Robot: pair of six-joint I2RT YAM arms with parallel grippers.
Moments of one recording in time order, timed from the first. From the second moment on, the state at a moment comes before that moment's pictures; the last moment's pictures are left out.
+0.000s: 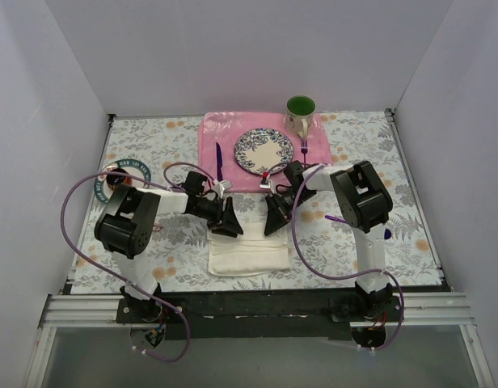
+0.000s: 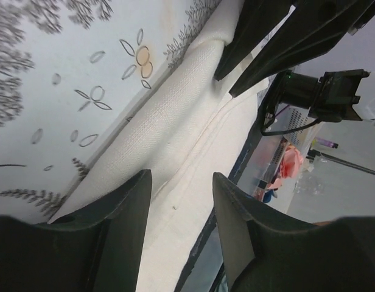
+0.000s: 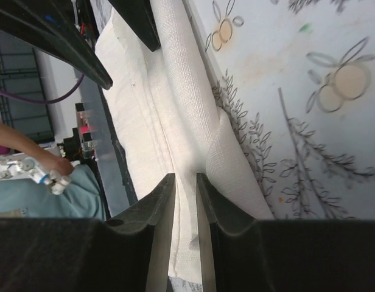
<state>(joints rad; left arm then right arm) -0.38 1.81 0.83 -0.18 0.94 -0.37 0.48 2.13 1.26 -0.71 -1.11 -0.24</state>
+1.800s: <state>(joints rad) -1.36 1.28 0.52 -0.11 -0.22 0.35 0.46 2.12 1.27 -0.69 -1.10 -0.30</state>
